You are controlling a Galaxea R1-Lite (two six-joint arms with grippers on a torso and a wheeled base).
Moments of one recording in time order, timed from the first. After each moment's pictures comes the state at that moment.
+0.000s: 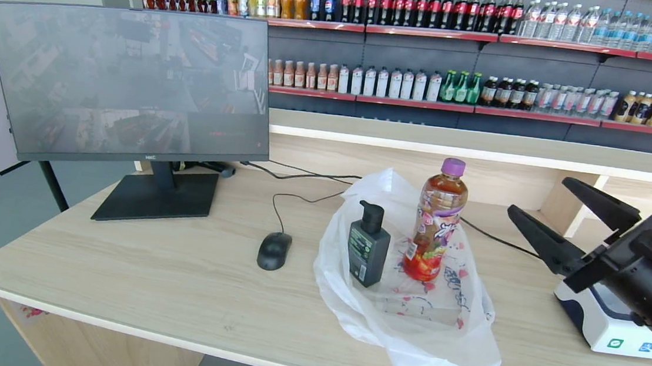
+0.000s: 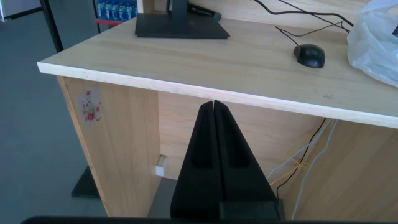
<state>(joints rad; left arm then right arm) 0.00 0.00 0.00 0.00 0.00 0.00 0.20 1.50 -0.23 -1.57 0.34 -0.06</state>
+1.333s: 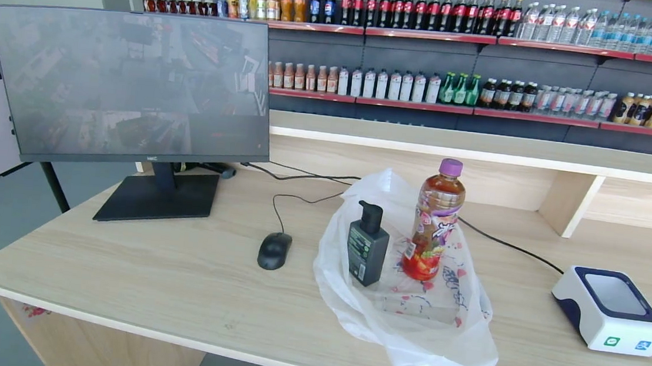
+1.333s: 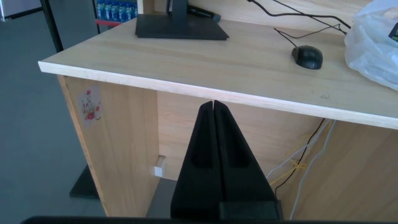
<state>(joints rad) 0.00 0.00 0.00 0.00 0.00 -0.01 0.27 0.08 0.00 0.00 -0.03 -0.07</state>
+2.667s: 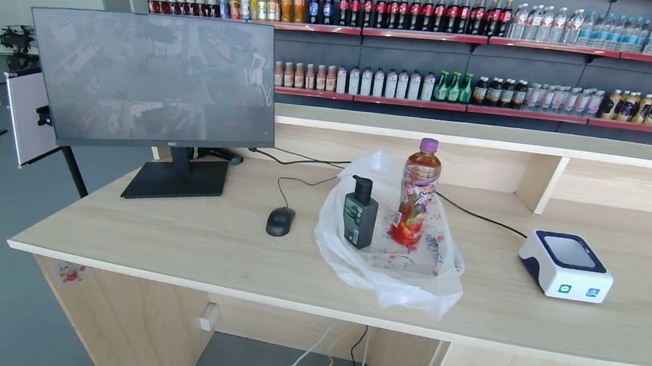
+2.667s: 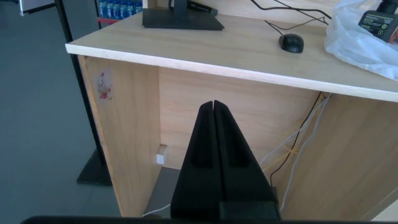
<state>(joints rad) 0.00 0.00 0.00 0.00 0.00 -0.01 0.00 0.00 0.00 0.00 -0.02 -0.01</state>
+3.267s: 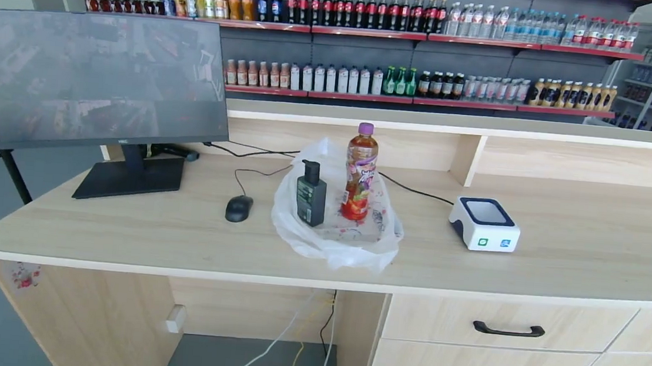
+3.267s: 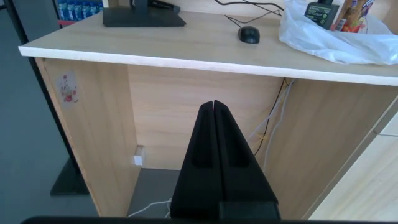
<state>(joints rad) 0.00 0.00 0.00 0.00 0.00 0.00 0.00 0.00 0.00 0.00 -0.02 -0.01</state>
